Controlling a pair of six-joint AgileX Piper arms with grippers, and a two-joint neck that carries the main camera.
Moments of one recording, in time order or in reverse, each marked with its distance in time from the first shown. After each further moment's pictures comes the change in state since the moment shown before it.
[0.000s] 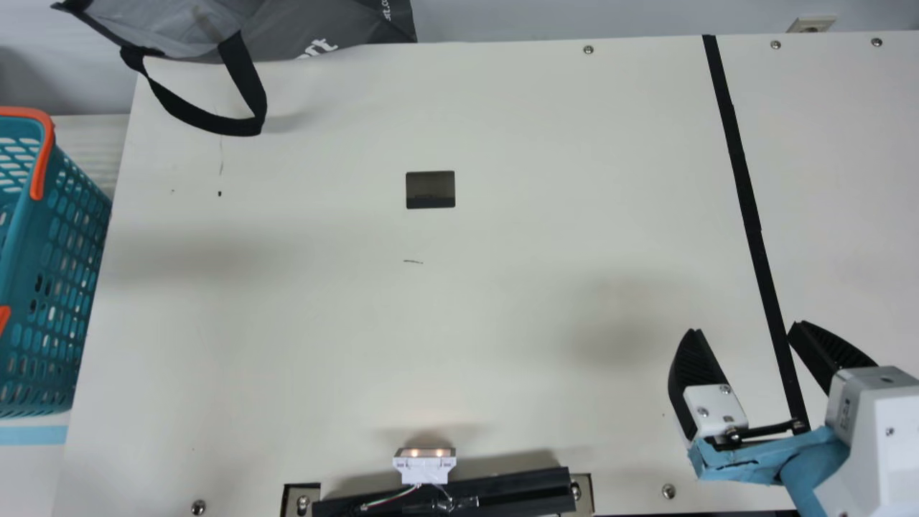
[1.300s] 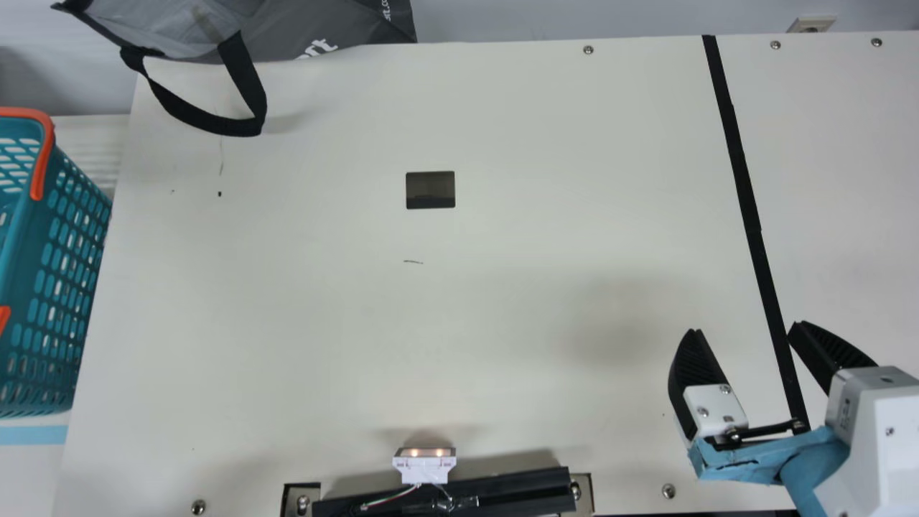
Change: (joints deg) left arm -10.1 -25.2 -8.4 22.7 14.4 -28.8; right arm 0.0 0.0 0.0 0.0 0.0 0.0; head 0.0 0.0
